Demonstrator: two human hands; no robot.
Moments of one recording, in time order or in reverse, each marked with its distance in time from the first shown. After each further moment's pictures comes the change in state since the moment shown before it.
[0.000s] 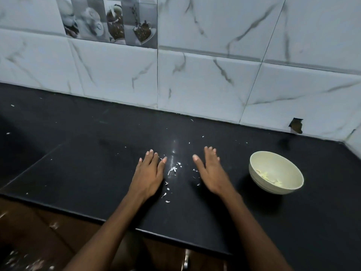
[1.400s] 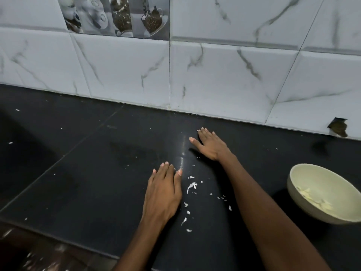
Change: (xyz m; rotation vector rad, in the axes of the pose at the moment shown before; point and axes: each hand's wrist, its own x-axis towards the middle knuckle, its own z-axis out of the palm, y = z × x) left_hand 0.015 0.001 0.001 0.073 0.069 0.024; right_hand 0.200 -0.012 0.035 -0.401 -0.206 -0.150
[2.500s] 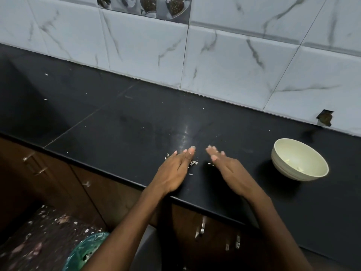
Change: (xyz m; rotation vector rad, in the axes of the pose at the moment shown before) left_hand -0.087 0.029 -0.038 -0.397 -0.302 -0.037; right_hand -0.266 -0.047 0.004 0.533 0.025 -0.093
